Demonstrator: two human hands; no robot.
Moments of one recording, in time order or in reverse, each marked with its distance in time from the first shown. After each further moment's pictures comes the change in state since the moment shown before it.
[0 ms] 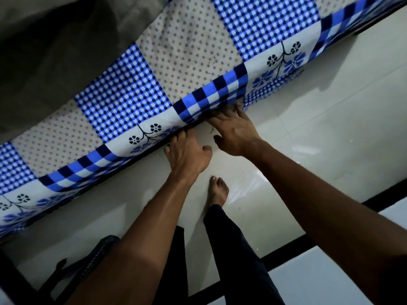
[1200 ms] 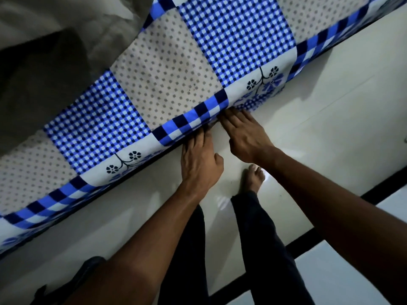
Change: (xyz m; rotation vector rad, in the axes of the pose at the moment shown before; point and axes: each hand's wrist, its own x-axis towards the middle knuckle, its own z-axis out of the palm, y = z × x) left_hand 0.016 0.053 0.027 0.017 0.171 0.356; right_hand -0.005 0.063 -0.018 -0.110 0.081 0.064
